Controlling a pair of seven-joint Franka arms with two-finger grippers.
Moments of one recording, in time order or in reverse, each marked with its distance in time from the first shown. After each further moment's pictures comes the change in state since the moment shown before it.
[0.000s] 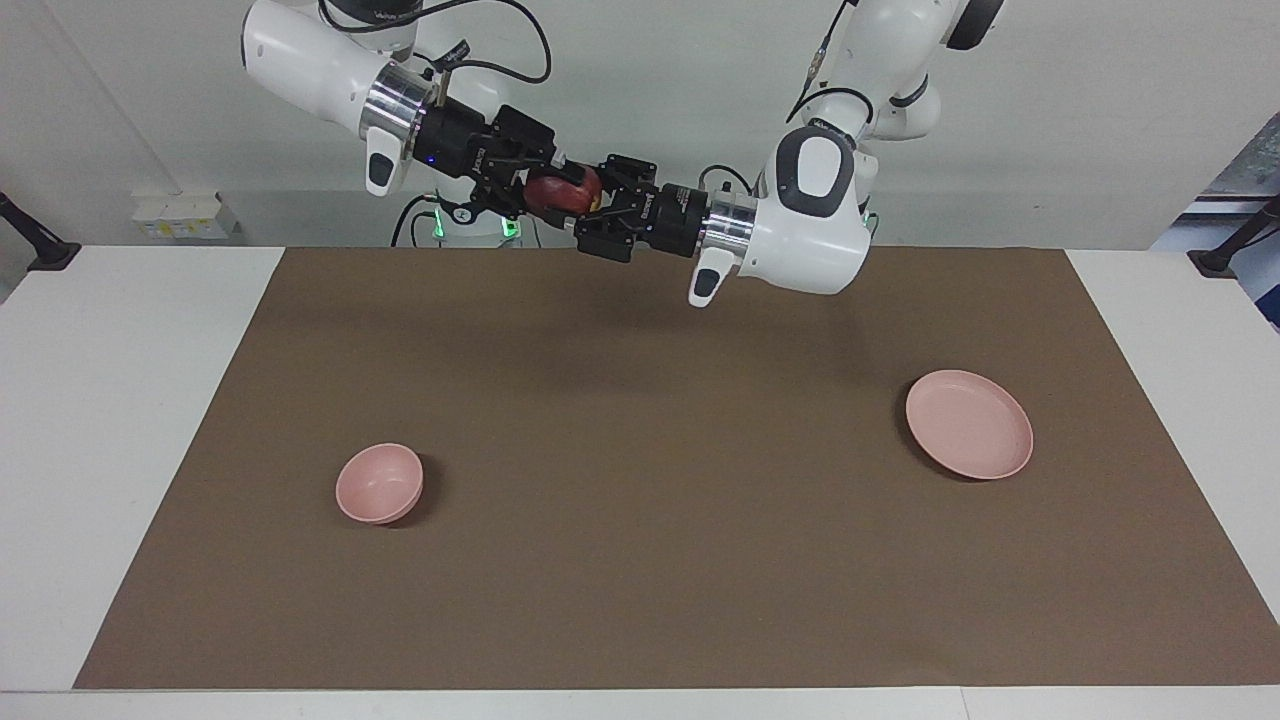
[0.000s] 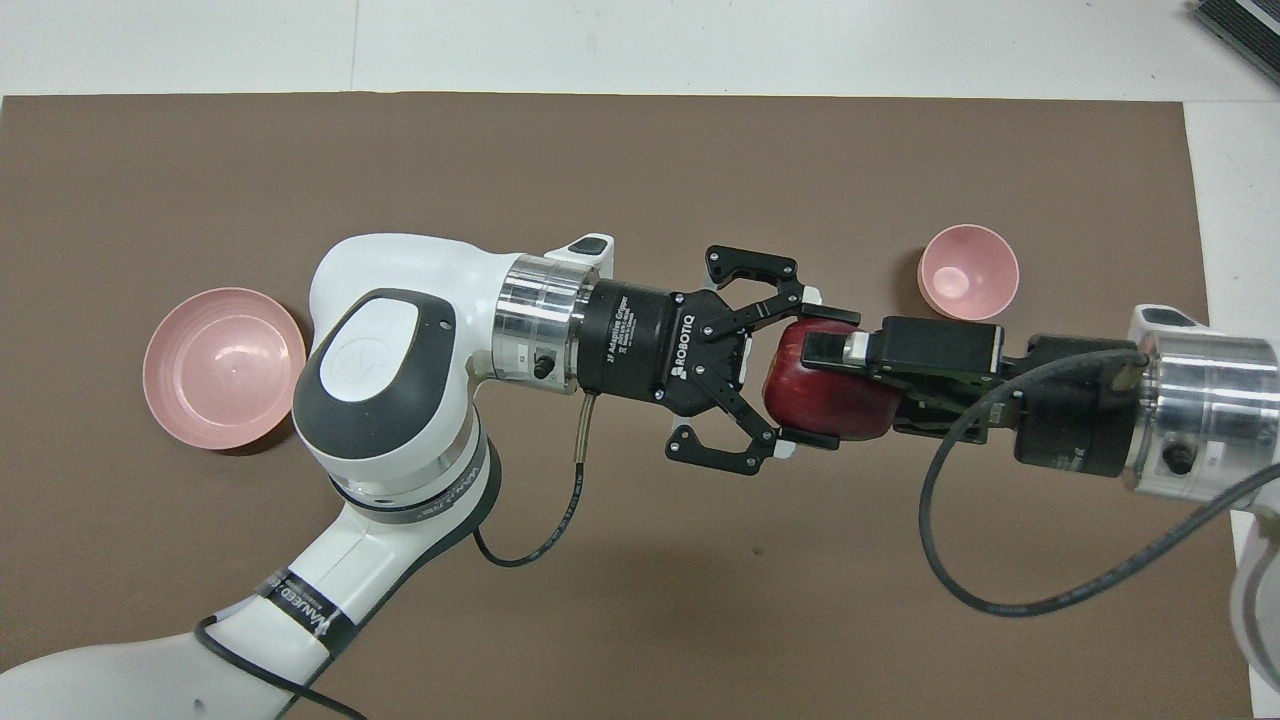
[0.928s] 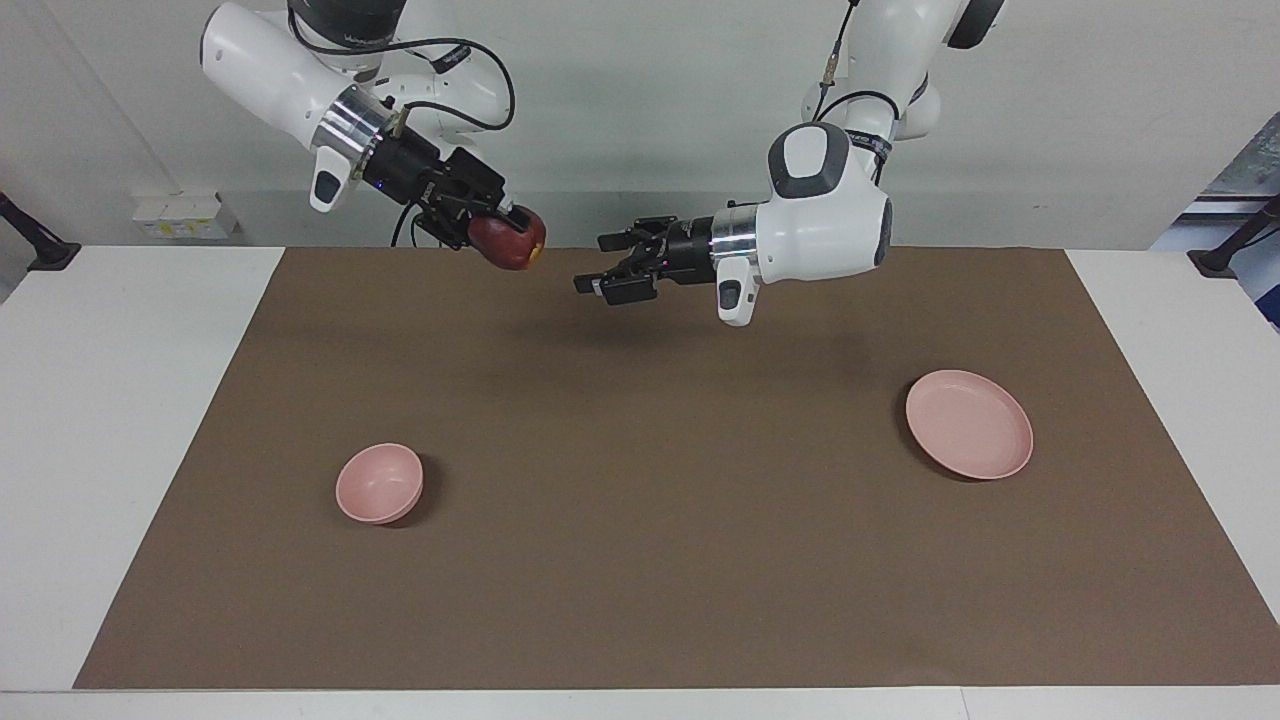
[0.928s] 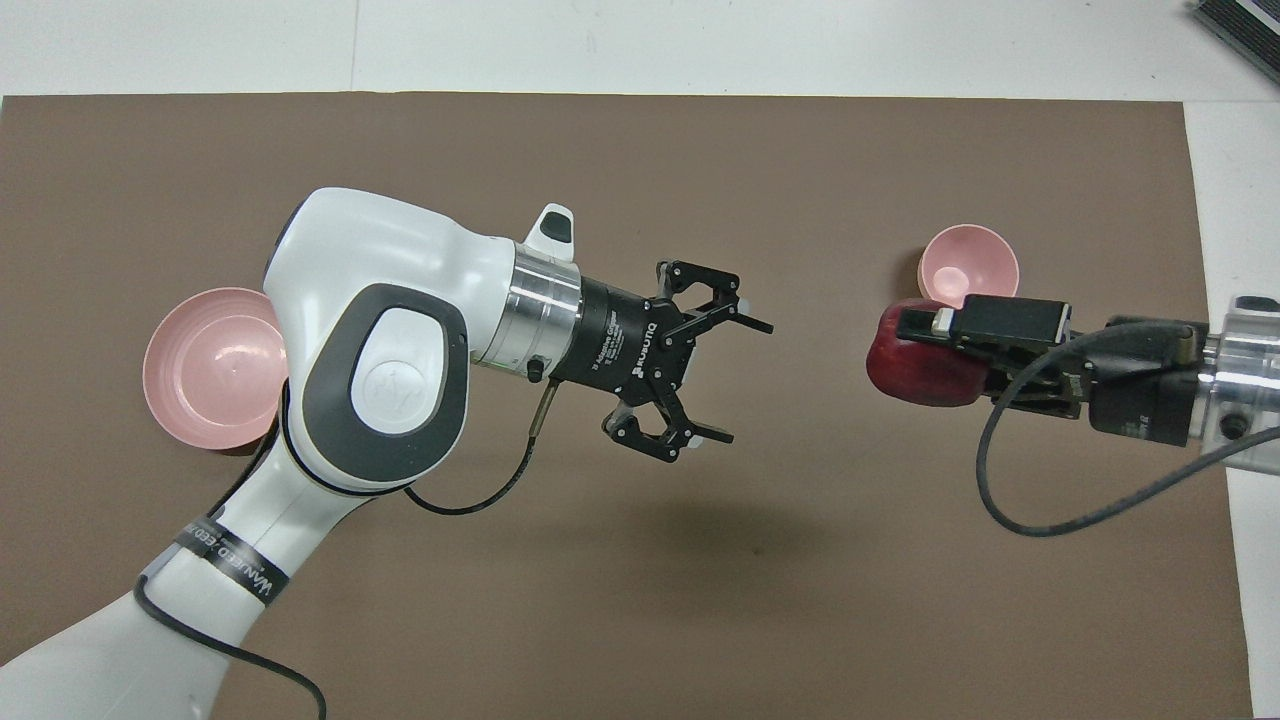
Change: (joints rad) left arm 0.001 -0.003 0.006 0.011 0.665 0.154 0.000; right arm -0.127 0.020 -0.010 -0.018 -0.259 0.018 -0.001
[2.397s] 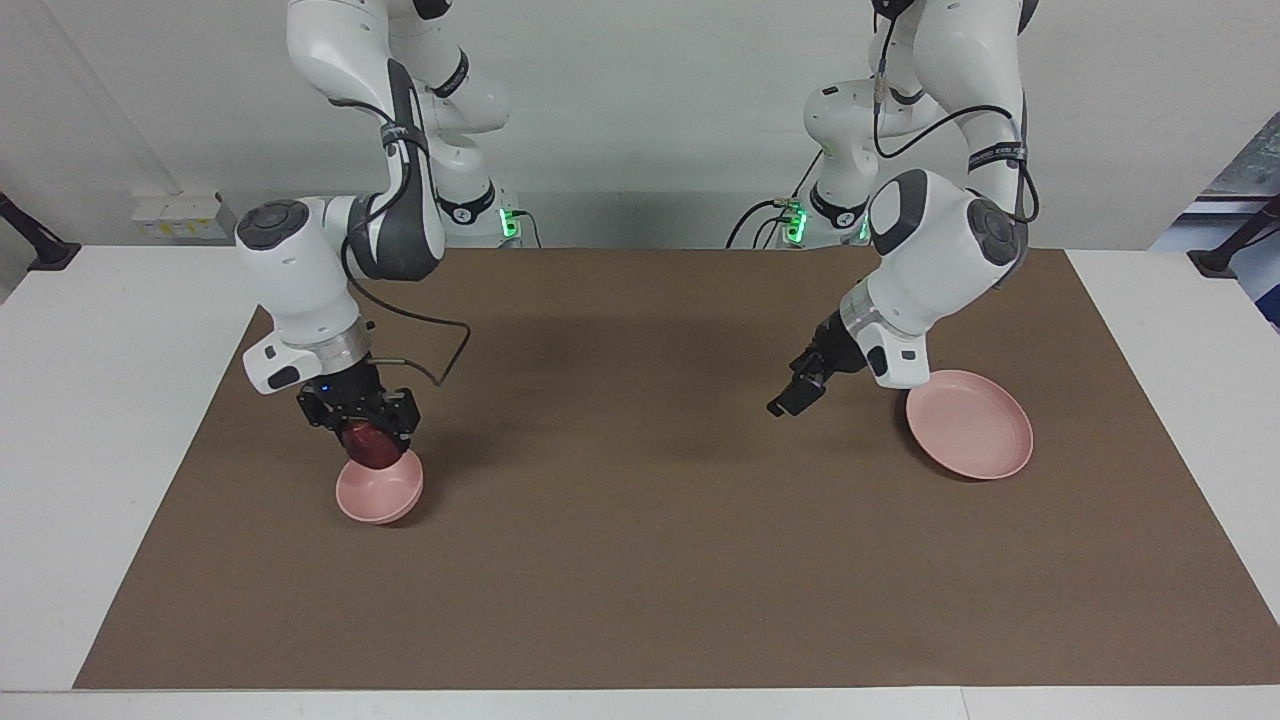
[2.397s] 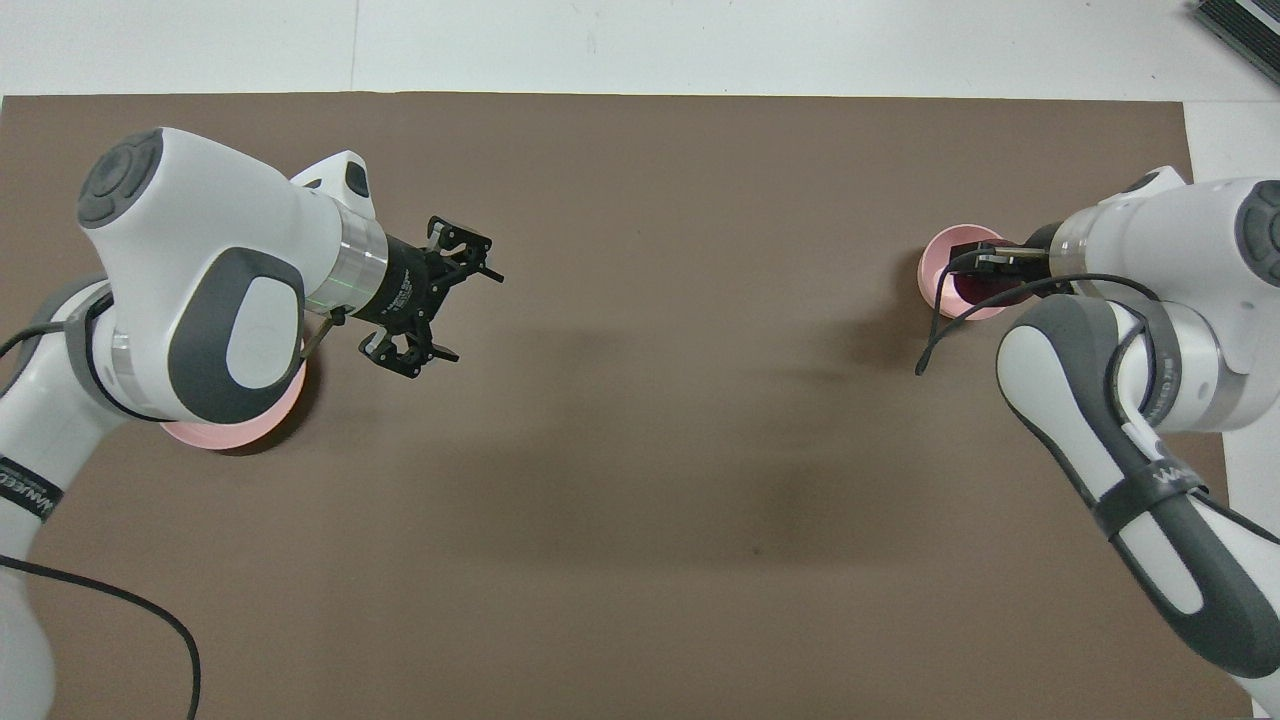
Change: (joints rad) left arm 0.361 -0.022 0.018 -0.035 0.697 0.030 -0.002; right arm -0.034 0.578 -0.003 0.262 -0.943 0.313 0.000
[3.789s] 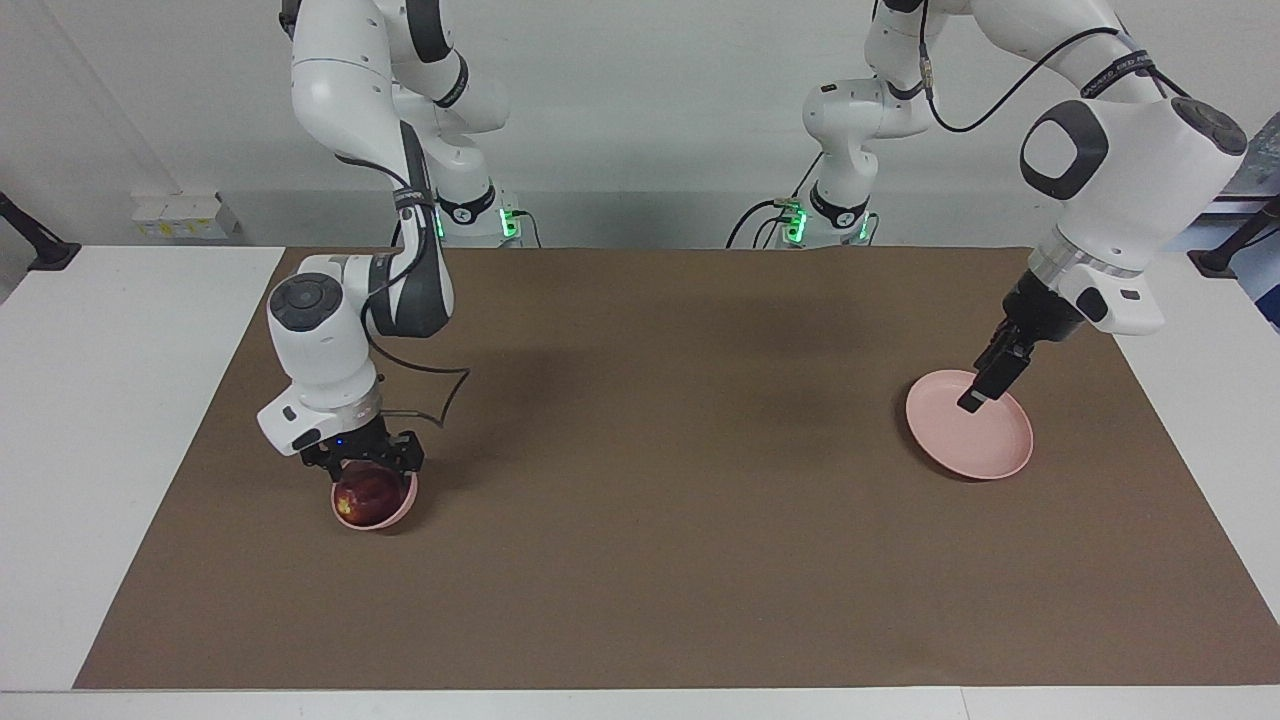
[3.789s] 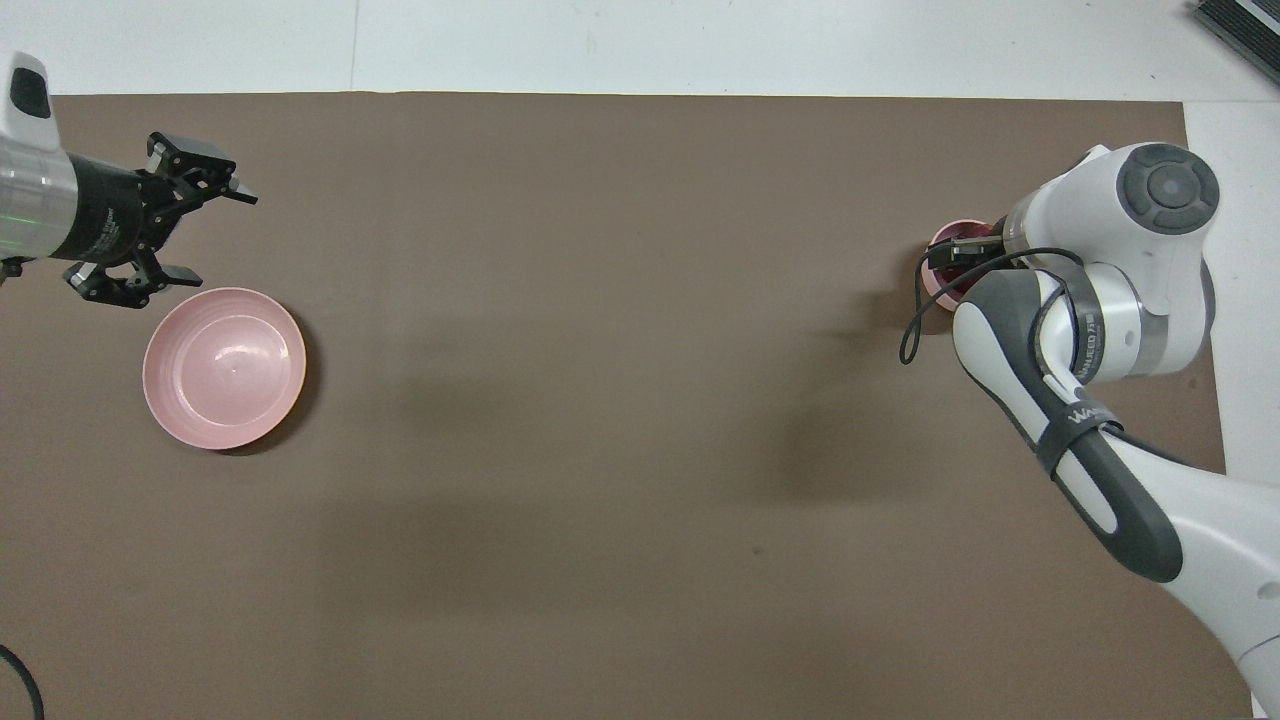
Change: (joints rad) left arm -0.251 -0.102 0.439 0.069 0.104 -0.095 0.407; right arm 0.003 0.107 0.002 0.089 -0.104 -0.054 0.004
